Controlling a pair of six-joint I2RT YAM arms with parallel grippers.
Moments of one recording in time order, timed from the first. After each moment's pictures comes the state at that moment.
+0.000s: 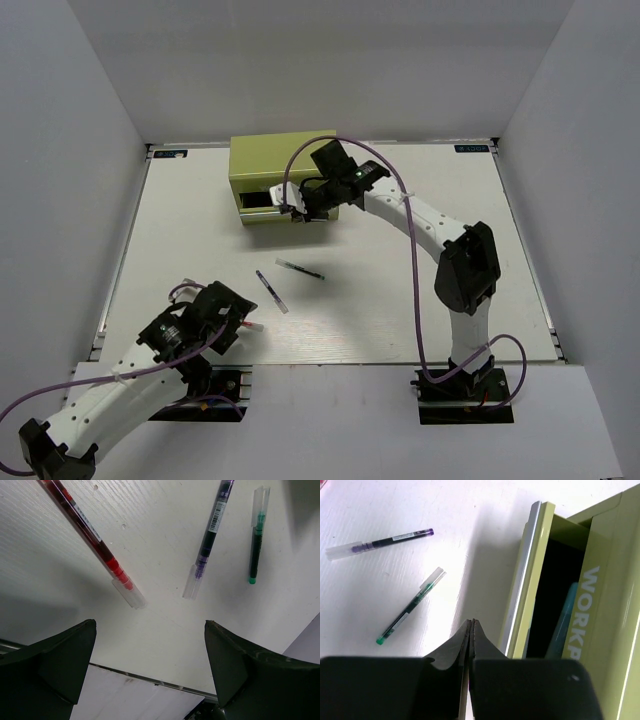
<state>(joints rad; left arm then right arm) -0.70 0.50 0.43 -0.92 -0.27 -1.56 0.74 1.96 1.82 -0.73 -0.65 -1.10</state>
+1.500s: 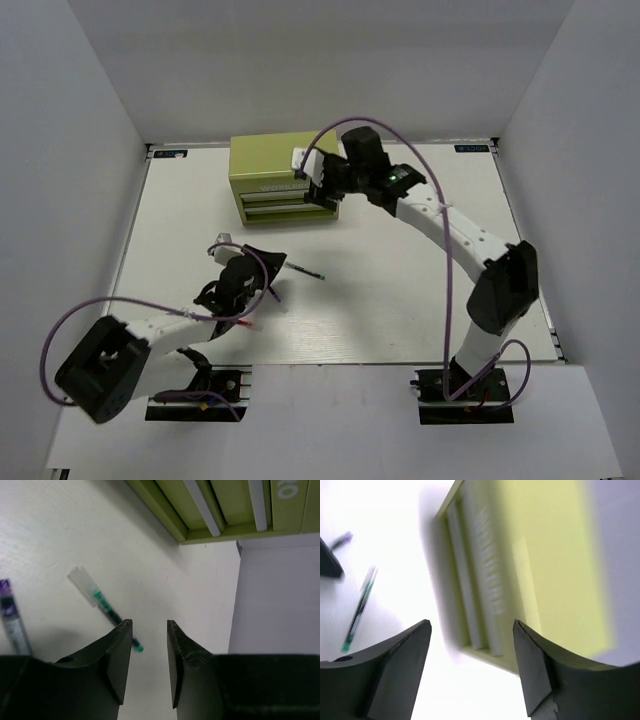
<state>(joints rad) -0.63 1.12 0.27 0.44 -0.32 -1.26 0.68 1.76 1.65 -0.45 -0.41 -0.81</state>
